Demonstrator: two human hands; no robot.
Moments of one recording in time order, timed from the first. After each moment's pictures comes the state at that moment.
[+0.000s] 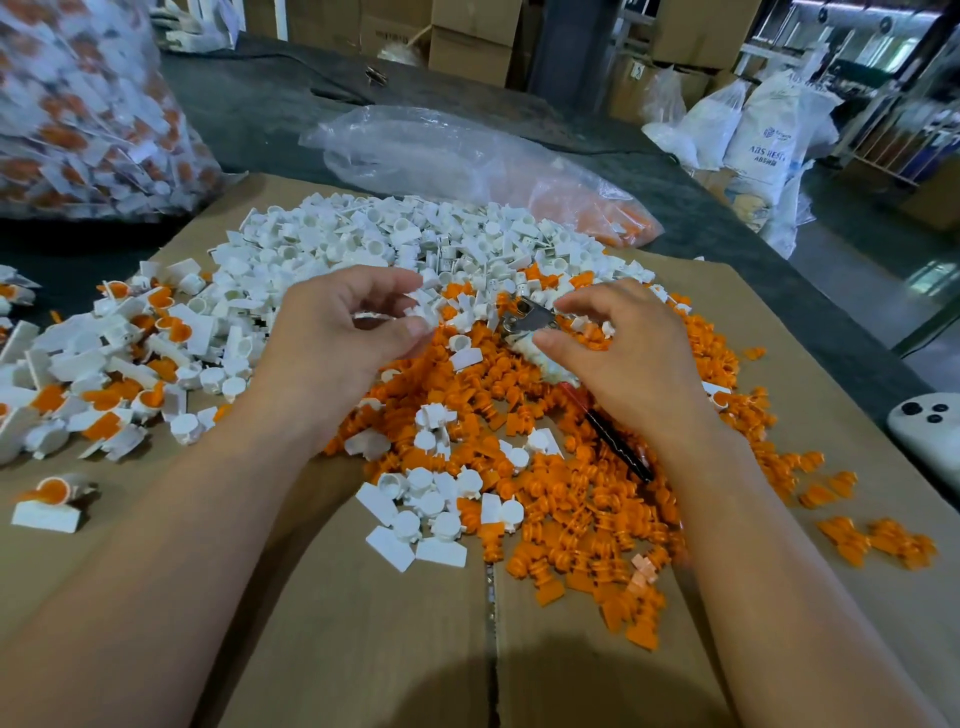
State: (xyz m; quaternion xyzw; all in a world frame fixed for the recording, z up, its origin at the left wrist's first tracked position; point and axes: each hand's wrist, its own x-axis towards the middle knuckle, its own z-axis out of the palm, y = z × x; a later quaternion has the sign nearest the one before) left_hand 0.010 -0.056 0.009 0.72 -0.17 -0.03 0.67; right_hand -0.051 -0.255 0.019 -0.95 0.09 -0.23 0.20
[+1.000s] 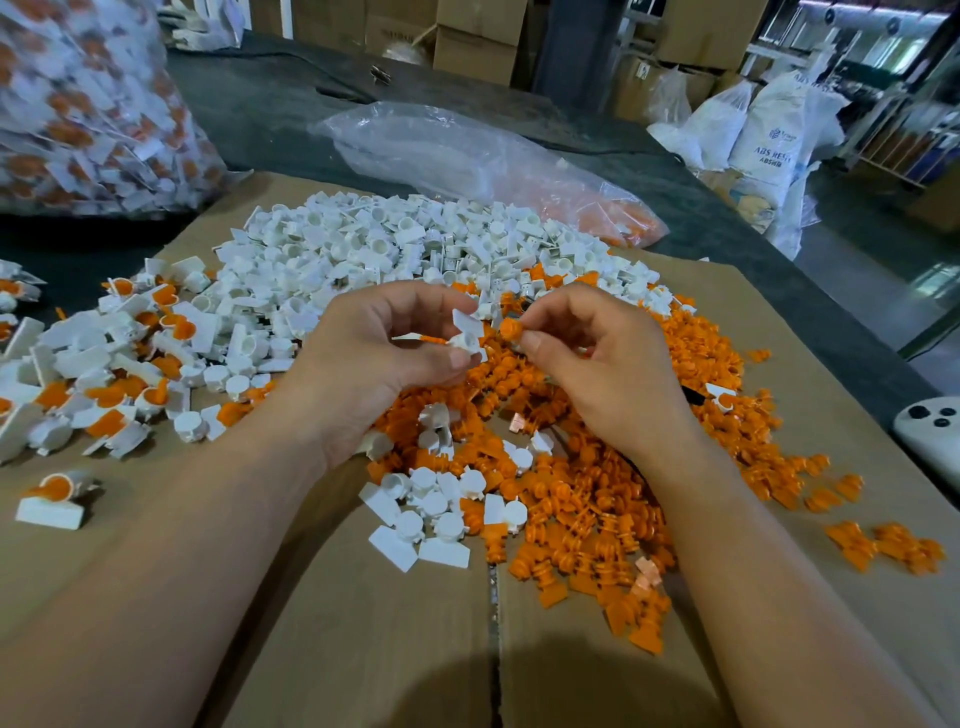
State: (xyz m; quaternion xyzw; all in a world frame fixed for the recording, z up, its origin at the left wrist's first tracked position) left_hand 0.001 -0.062 0.011 0.63 -0.21 -0.16 0.73; right_hand -0.059 -0.227 0.022 -0.88 -0.02 -0.22 0.42
